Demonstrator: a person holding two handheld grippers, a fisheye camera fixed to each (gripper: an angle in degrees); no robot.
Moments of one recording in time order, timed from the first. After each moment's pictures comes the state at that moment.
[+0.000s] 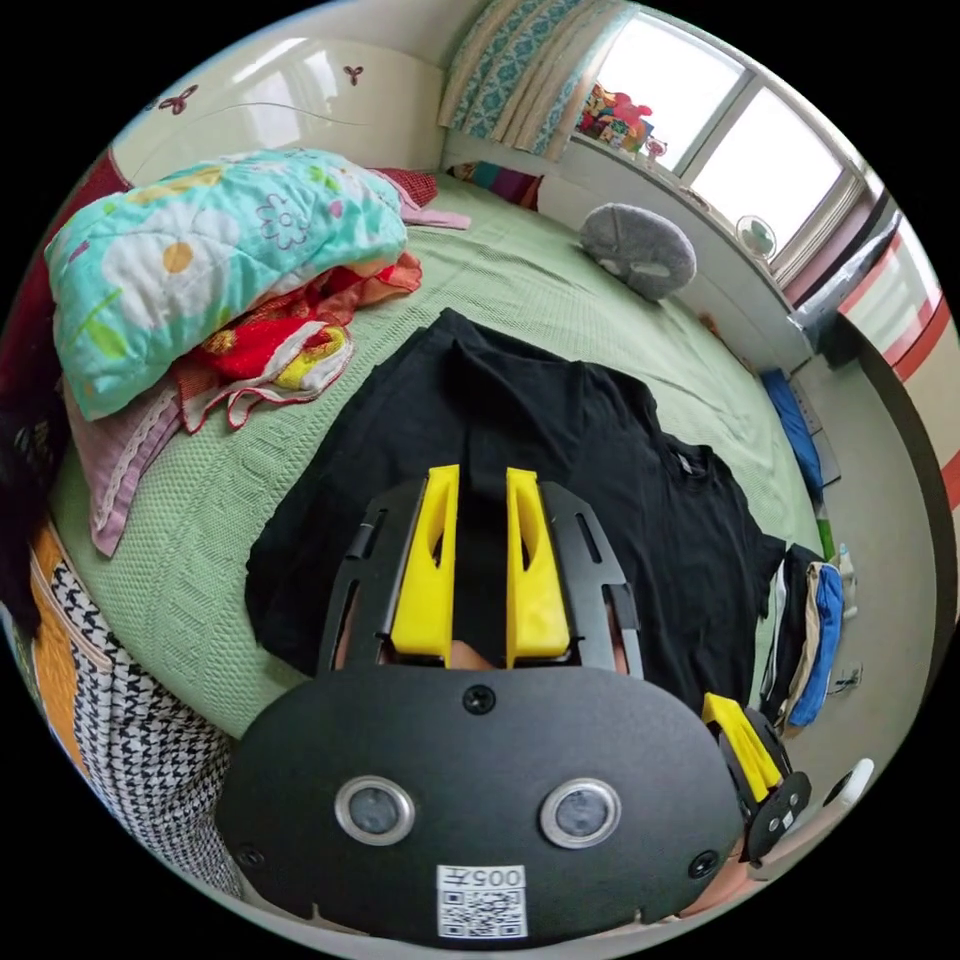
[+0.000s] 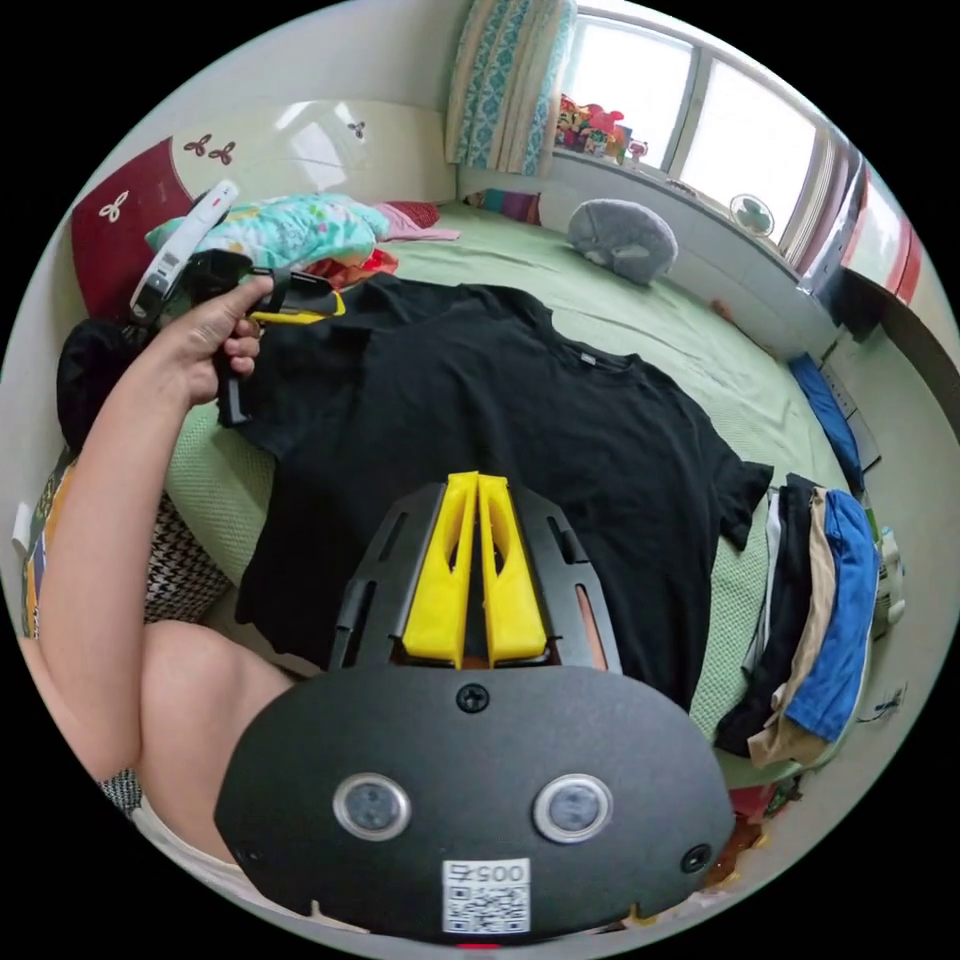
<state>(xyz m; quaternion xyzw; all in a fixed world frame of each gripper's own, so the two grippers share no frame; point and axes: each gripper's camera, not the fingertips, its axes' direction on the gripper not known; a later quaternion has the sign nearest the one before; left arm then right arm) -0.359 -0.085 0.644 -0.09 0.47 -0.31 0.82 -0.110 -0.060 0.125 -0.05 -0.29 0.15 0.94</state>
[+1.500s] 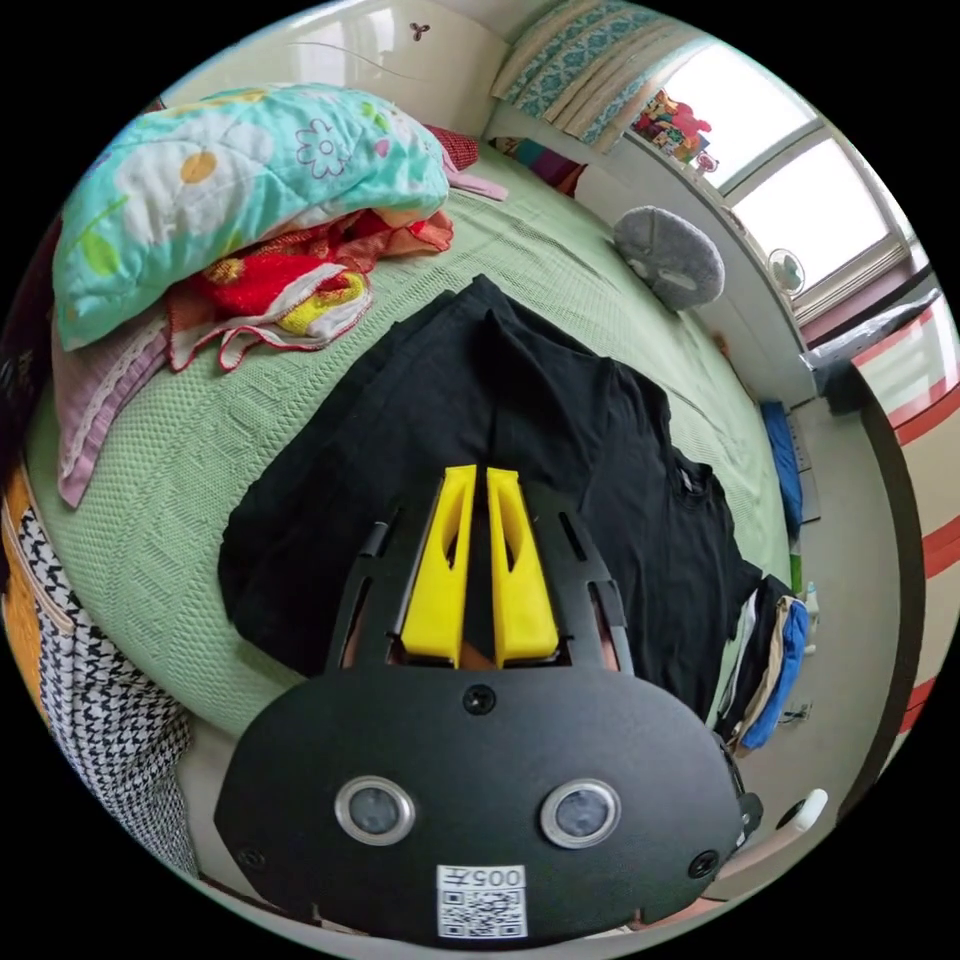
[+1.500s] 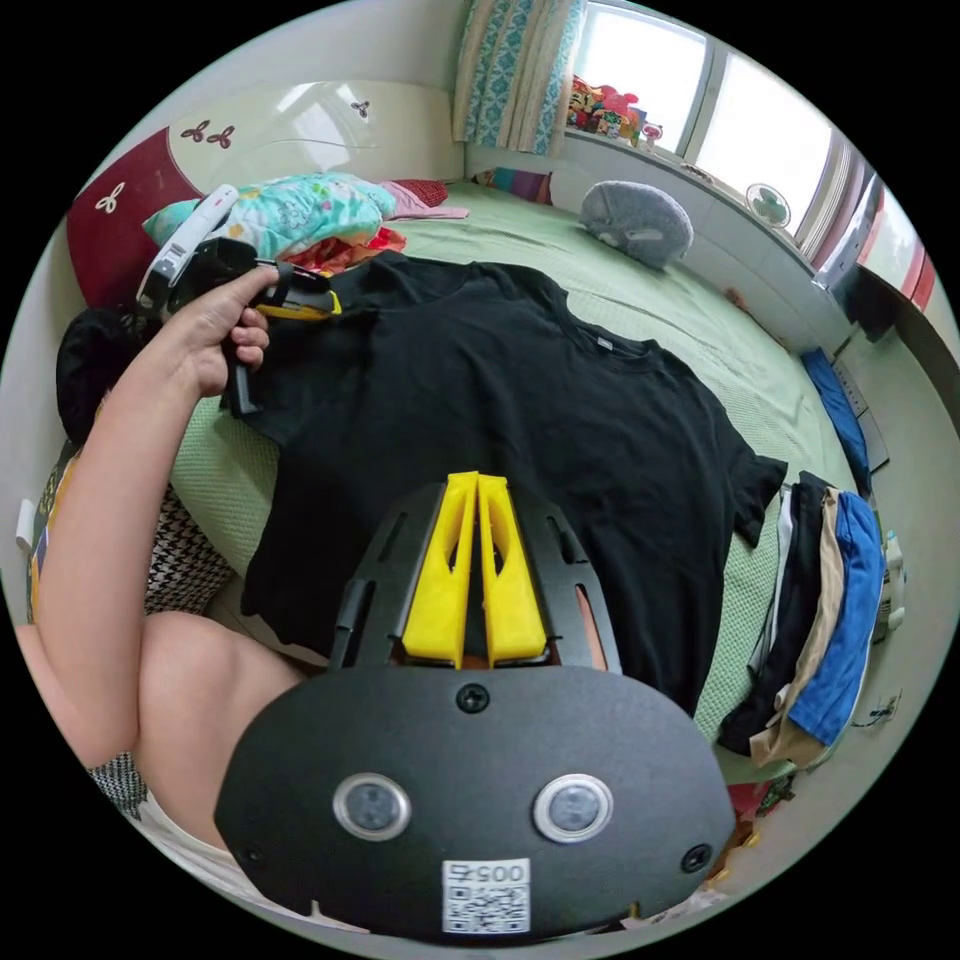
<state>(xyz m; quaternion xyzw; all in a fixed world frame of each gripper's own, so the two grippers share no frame) -0.242 -0.047 0.840 -0.13 0.54 -0.36 0.75 -0.168 -0.085 0.191 -0.06 -0.29 0.13 0.95</state>
